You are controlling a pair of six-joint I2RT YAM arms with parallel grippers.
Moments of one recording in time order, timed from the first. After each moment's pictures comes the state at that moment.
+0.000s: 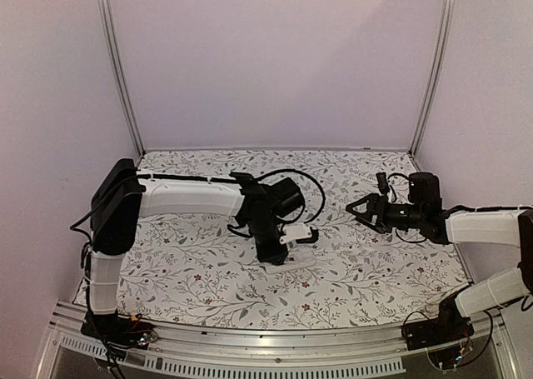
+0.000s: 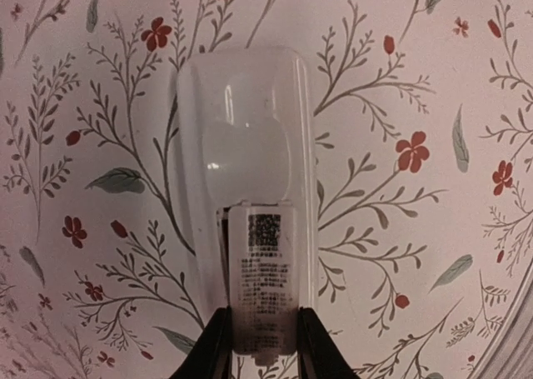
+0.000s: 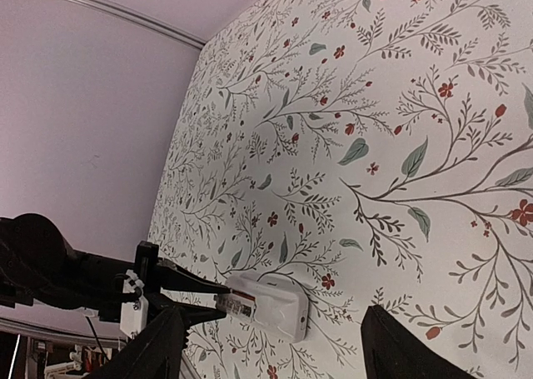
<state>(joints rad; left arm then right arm) -1.04 2.11 1.63 -0.84 0.09 0.37 0.33 1.31 0.51 0.29 -0.64 0.68</state>
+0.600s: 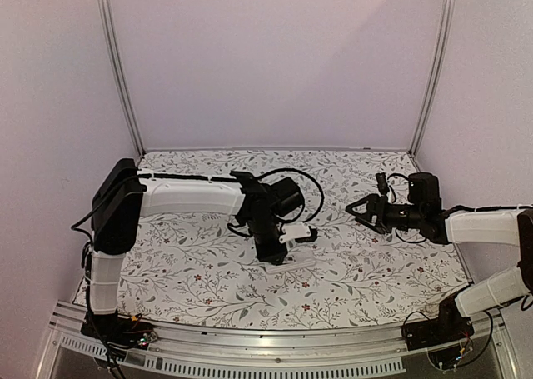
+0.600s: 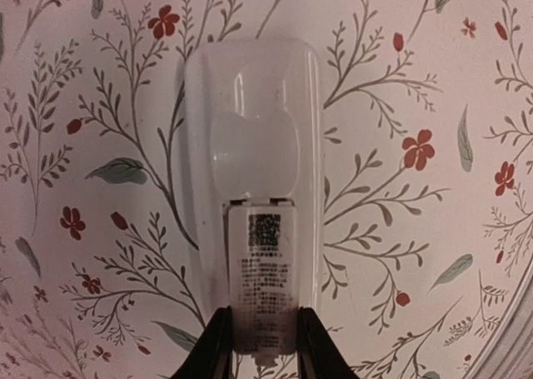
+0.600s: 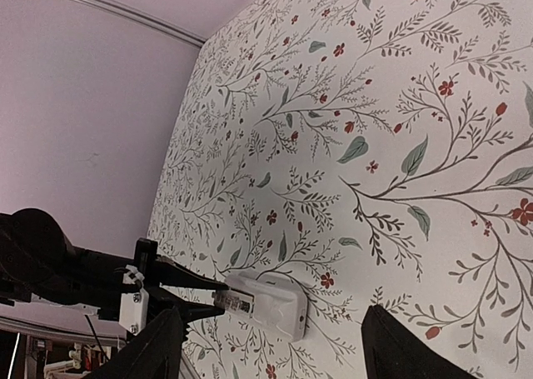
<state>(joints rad) -1.03 2.12 1.65 -0.86 0.09 0.34 0.33 1.31 0.51 0.29 -0.64 0.68</state>
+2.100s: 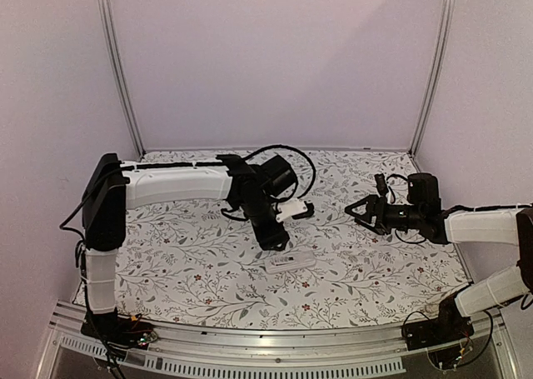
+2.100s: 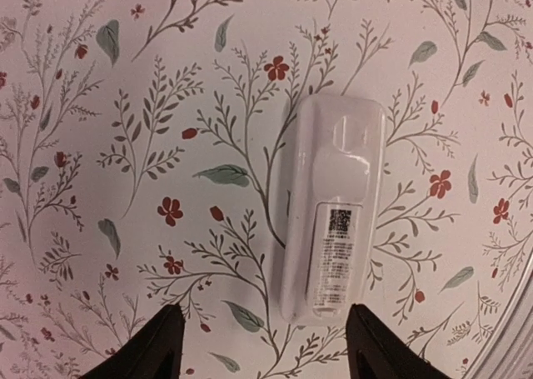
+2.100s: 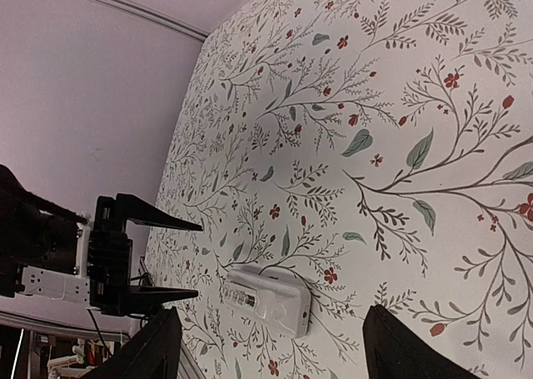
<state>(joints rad) -0.98 2.07 1.68 -0.85 0.06 0.29 0.33 1.32 0.51 0.29 -0.66 0.68</state>
